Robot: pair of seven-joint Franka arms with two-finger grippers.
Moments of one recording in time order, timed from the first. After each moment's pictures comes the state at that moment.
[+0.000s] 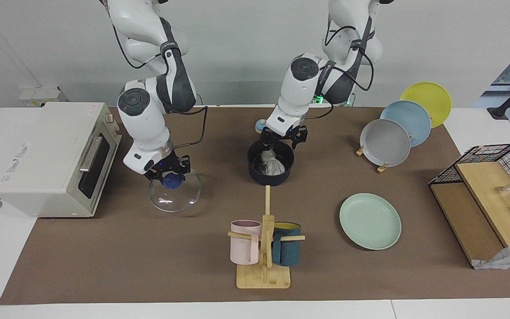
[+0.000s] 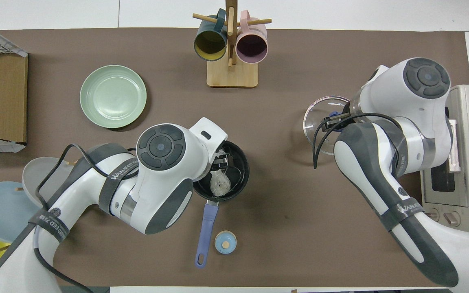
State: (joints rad) left arm -0.57 0.13 -0.10 -1.97 -0.09 2.13 -0.64; right arm 0.18 0.20 0.01 -1.91 0.02 2.11 -0.01
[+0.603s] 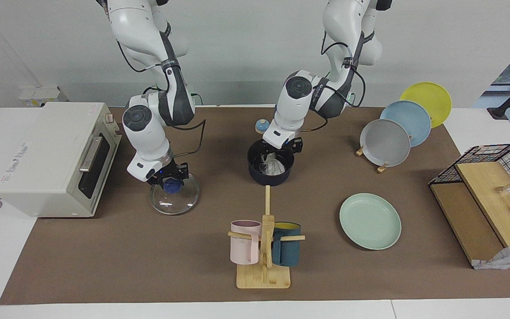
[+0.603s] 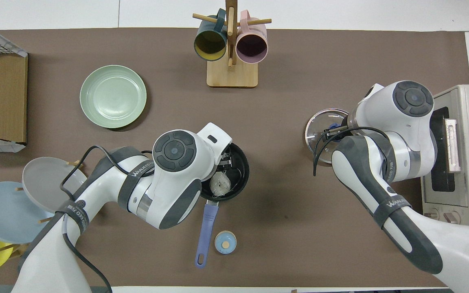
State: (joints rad) left arm -0.59 0.20 -0.10 -2.02 -0.09 2.24 -0.65; right arm 0.15 0.23 0.01 -2.04 0.02 2.24 -0.03
